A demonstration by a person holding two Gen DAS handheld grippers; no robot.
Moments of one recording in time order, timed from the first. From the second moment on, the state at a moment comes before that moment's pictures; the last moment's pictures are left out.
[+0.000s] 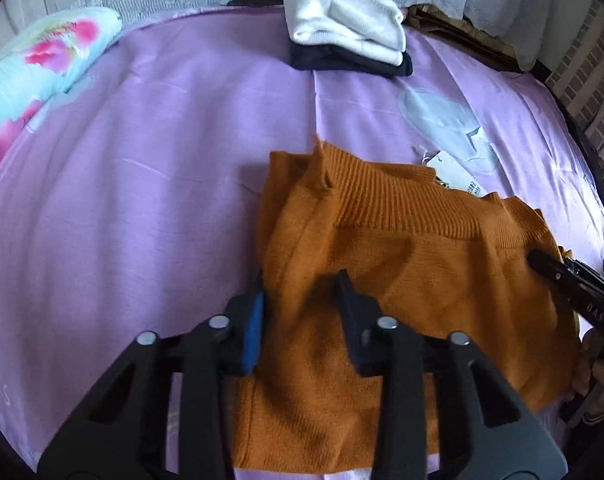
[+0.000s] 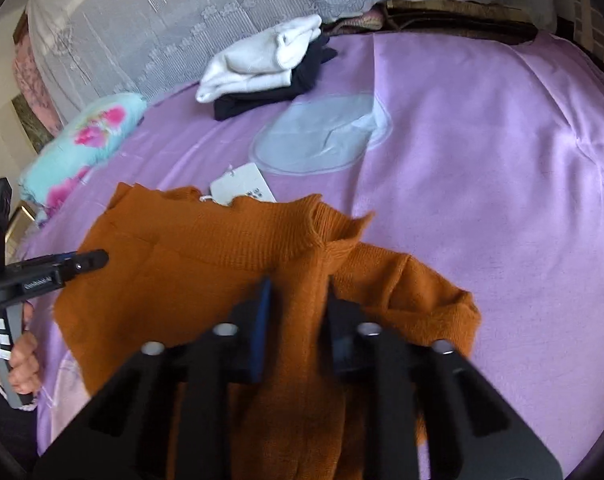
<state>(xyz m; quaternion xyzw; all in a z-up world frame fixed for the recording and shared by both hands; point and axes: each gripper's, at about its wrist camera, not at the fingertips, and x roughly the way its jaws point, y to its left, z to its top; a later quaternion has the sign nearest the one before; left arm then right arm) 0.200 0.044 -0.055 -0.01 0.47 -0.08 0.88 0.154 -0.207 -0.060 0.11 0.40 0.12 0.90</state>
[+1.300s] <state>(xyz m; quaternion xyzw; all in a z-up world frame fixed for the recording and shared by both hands) 0.255 0.049 -0.073 -0.02 0.51 -0.12 0.85 0.154 -0.276 -0.083 0.26 0.42 0.15 0.86</state>
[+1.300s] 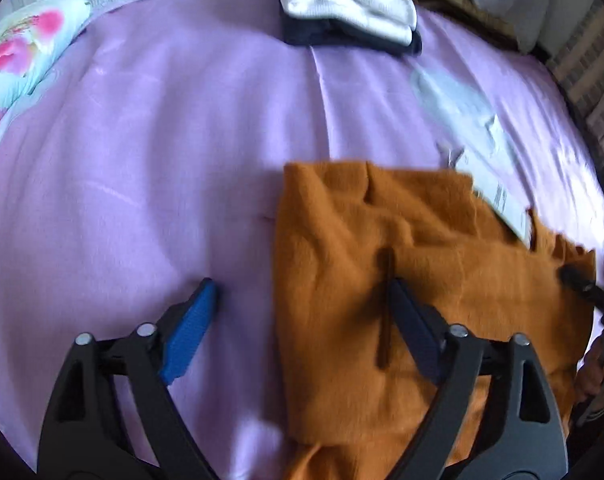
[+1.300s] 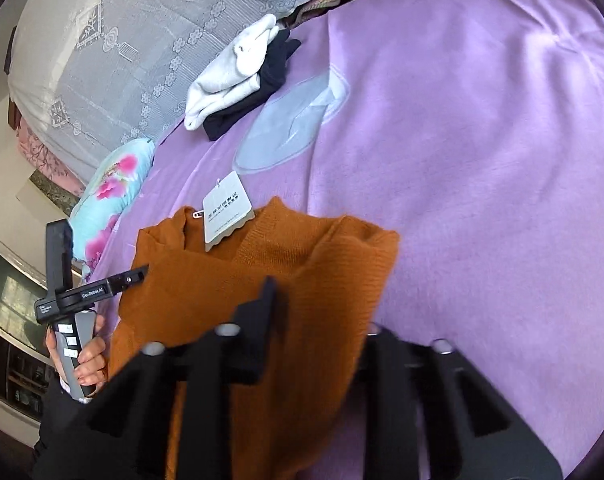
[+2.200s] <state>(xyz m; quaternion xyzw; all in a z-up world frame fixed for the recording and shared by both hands) 0.334 0.111 -0.037 -0.05 0.41 0.05 0.91 0.309 -0.316 -0.076 0.32 0.36 0.08 0.87</state>
